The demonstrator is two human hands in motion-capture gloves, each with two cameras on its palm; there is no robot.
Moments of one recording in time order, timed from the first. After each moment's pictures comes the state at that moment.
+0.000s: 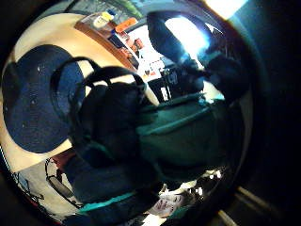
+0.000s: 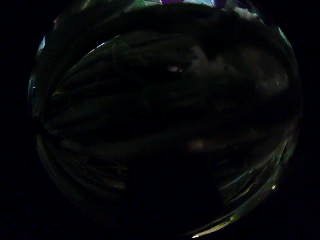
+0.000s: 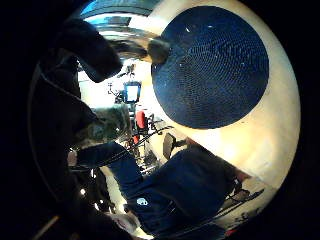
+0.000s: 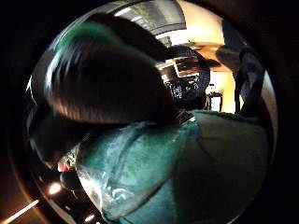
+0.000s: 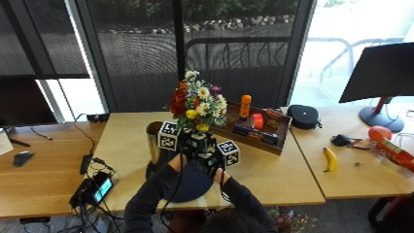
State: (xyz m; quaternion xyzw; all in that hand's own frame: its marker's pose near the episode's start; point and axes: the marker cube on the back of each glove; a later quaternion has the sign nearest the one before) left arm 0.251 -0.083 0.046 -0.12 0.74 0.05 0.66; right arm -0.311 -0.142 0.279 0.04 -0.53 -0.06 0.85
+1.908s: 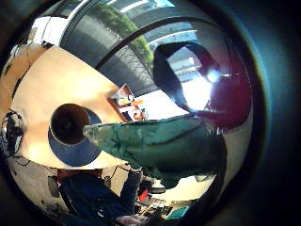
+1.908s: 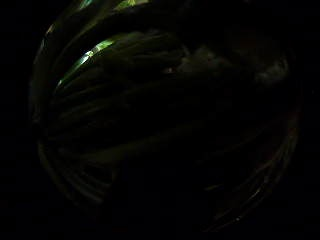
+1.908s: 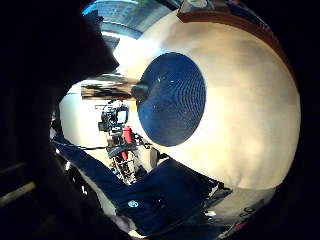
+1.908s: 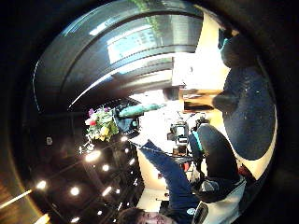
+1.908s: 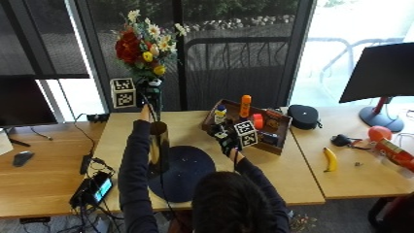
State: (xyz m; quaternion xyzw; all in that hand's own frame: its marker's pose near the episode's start) left arm 0.040 -0.218 -0.082 0.09 0.70 -0.15 0.69; right arm -0.238 -0.187 0.206 -0.03 -0.52 0.04 0.85
